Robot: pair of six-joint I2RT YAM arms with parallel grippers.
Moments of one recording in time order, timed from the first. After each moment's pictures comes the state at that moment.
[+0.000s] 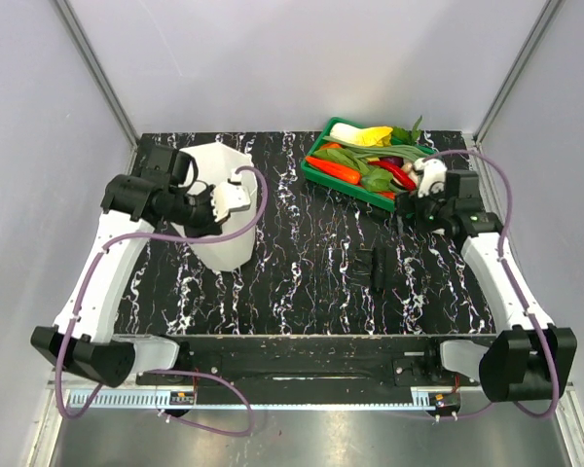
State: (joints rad) left arm -0.29 1.31 1.58 -1.33 0.48 0.94; right arm 0.00 1.18 1.02 -0.52 -0.31 -0.15
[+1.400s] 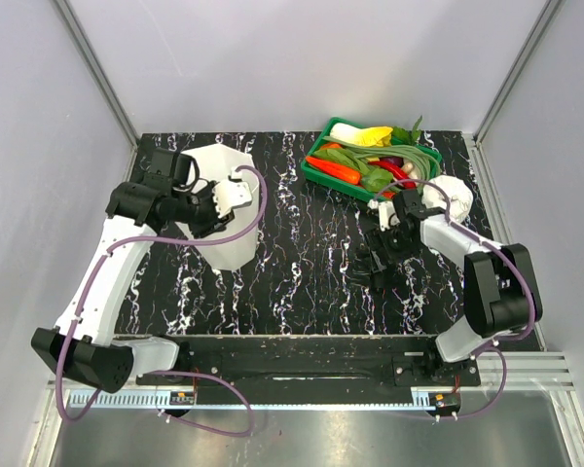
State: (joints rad) left arm -0.28 1.25 1.44 -1.15 0.45 0.92; right arm 0.22 1.57 0.93 -0.60 -0.20 -0.17
